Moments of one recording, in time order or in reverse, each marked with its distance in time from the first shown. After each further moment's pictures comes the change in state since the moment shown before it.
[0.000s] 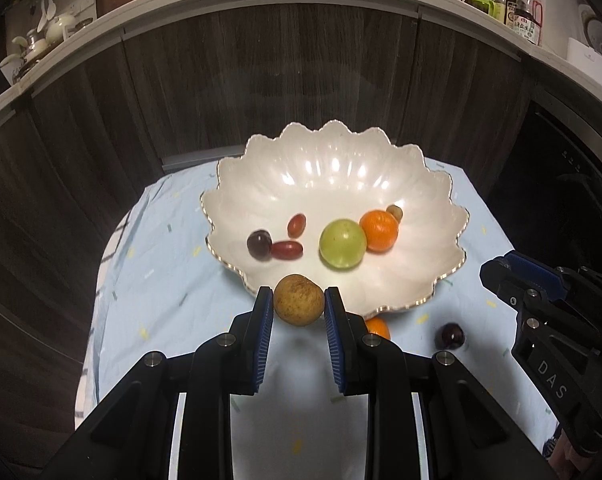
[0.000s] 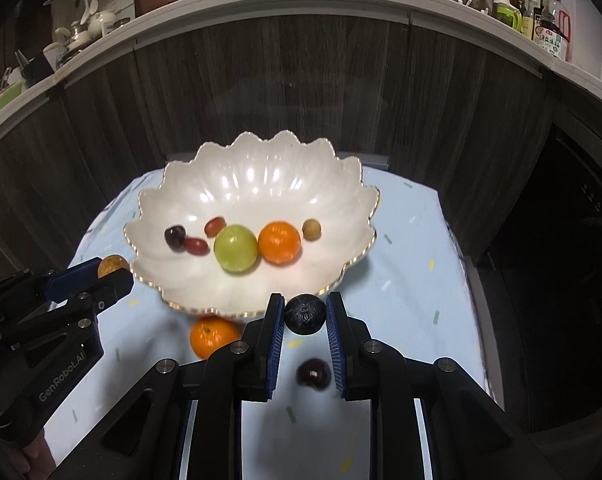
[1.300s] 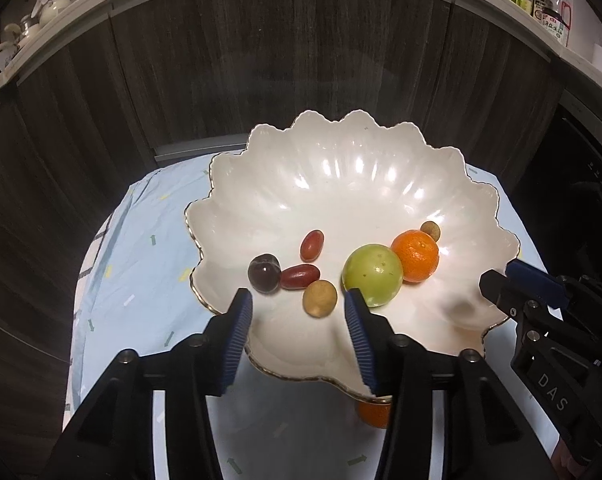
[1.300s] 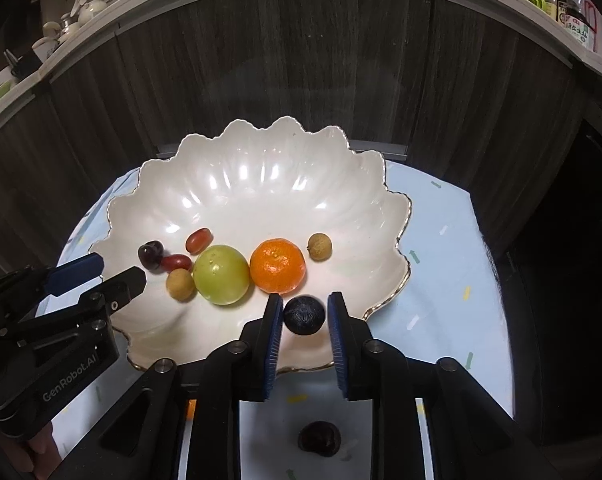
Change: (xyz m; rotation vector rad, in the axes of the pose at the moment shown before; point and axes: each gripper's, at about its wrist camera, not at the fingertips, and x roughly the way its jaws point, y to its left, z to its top) left arm 0.059 0.012 0.025 -0.028 0.044 0.008; right arm 0.065 -0.003 0.029 0.001 0.064 0.027
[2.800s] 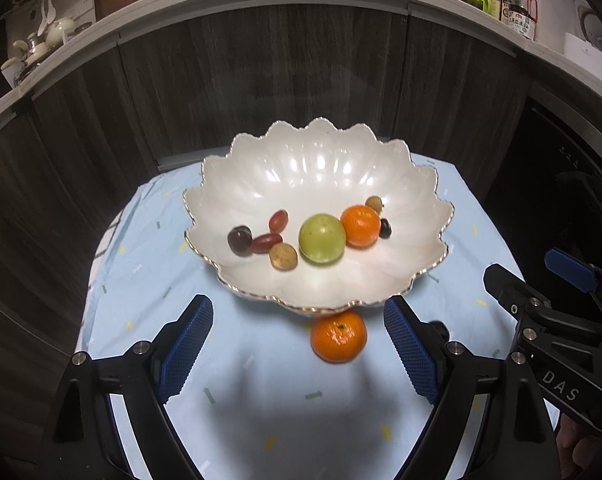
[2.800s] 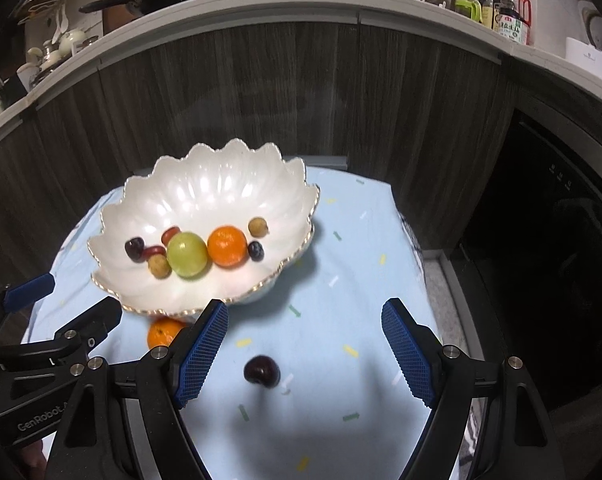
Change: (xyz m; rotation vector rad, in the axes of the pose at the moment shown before) left arm -0.062 -0.035 -0.044 0.034 -0.054 -0.002; right arm -0.068 -0.037 -0.048 0.071 -0.086 -0.103
